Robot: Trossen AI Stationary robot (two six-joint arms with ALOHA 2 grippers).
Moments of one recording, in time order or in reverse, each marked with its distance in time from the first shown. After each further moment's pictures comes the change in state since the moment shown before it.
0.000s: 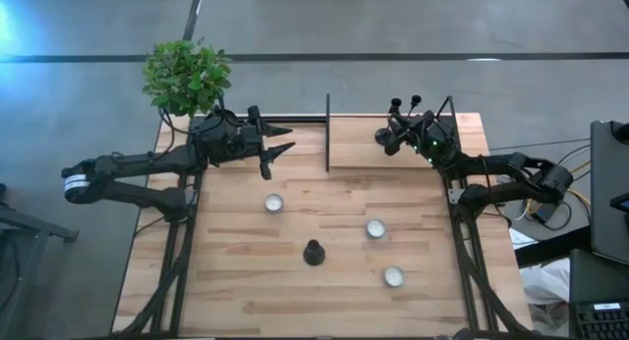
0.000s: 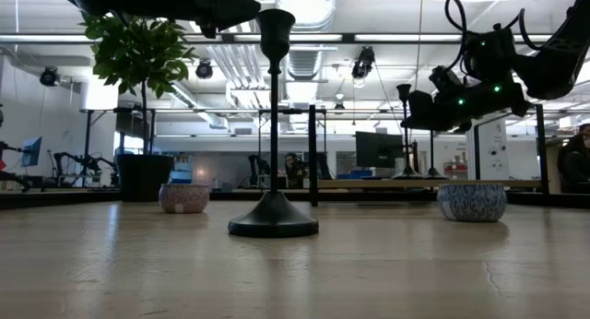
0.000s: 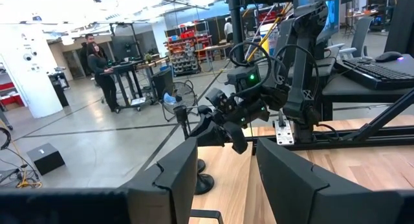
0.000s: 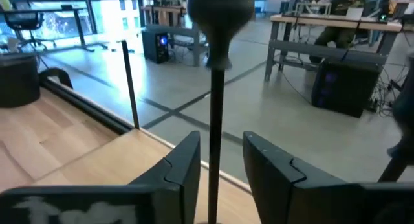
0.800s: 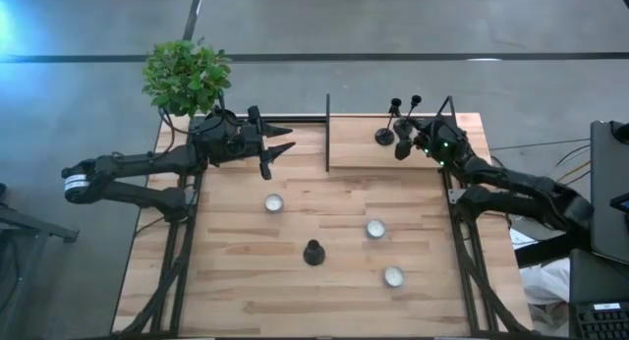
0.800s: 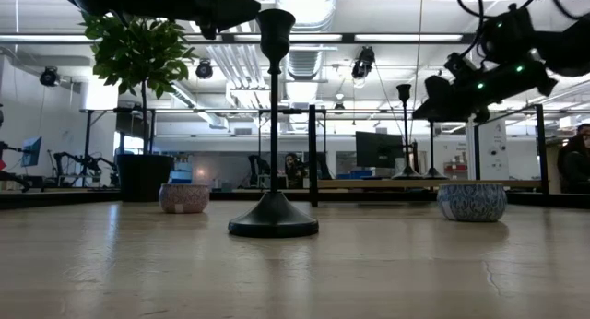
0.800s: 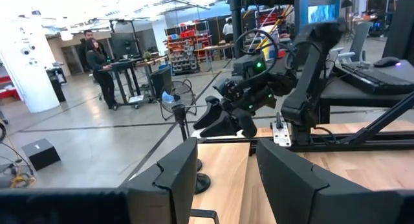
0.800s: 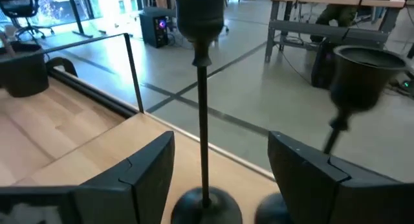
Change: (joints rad) left arm 0.000 0.000 0.000 -0.001 0.000 -0.034; right arm 0.001 -0.363 0.004 -0.454 -0.001 0.044
